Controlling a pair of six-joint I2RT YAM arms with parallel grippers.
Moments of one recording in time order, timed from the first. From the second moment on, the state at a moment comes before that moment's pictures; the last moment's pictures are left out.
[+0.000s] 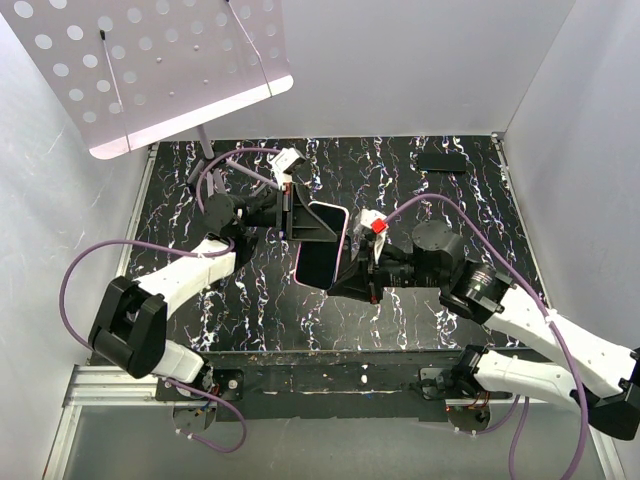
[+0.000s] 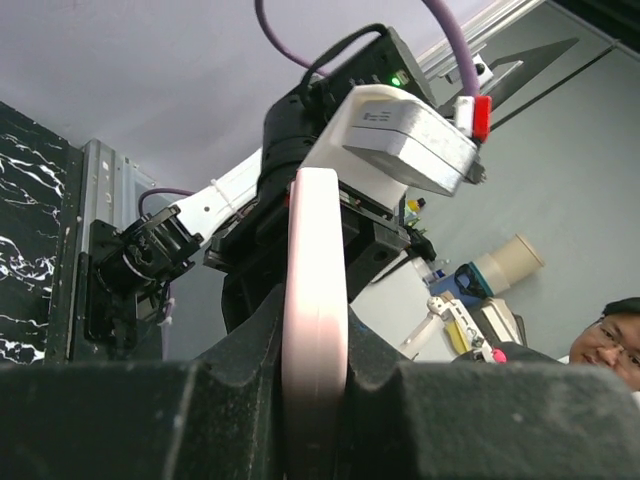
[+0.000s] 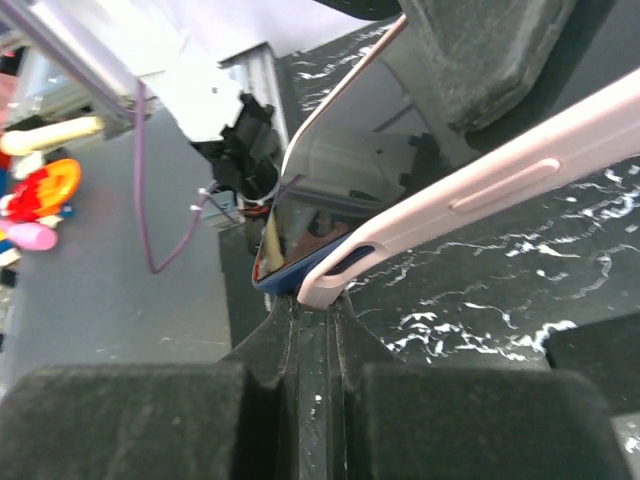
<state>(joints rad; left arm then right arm) -0.54 1.42 0.91 1.20 1.16 -1.59 0.93 0.92 0.92 -0.20 -0.57 0.23</state>
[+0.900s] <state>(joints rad) -0.59 1.38 0.76 1.20 0.50 -1.51 1.00 0.83 0.82 -0.11 -0.11 0.50</state>
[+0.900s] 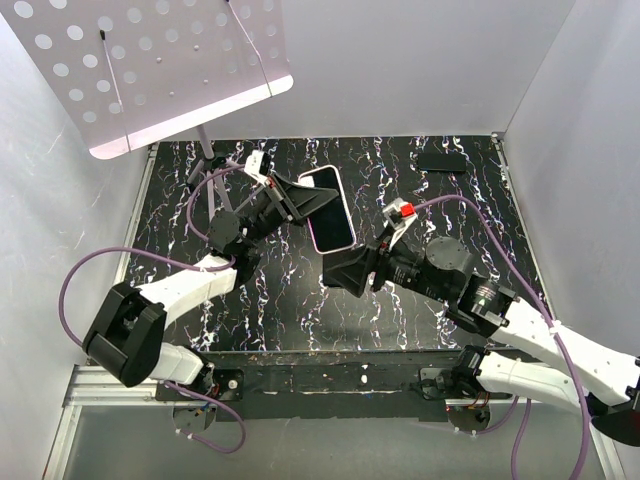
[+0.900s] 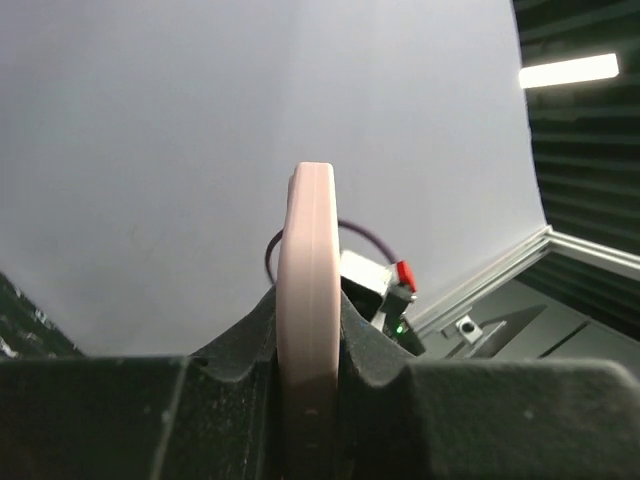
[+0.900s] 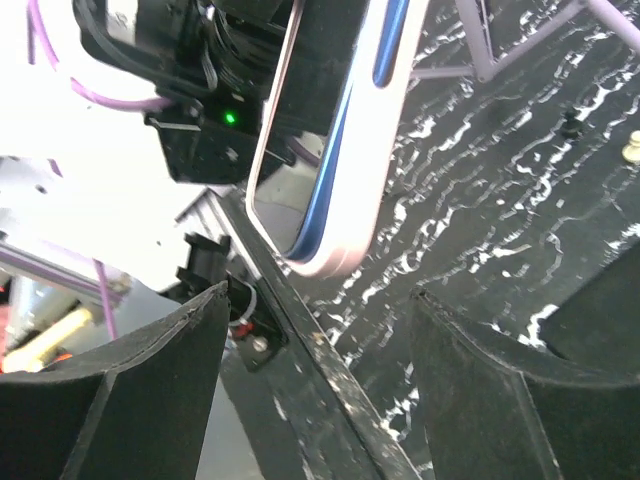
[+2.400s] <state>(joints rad) -0.61 1.43 0.76 1.27 0.38 -1.75 1.05 0.96 0.72 0.36 -0.01 0.03</state>
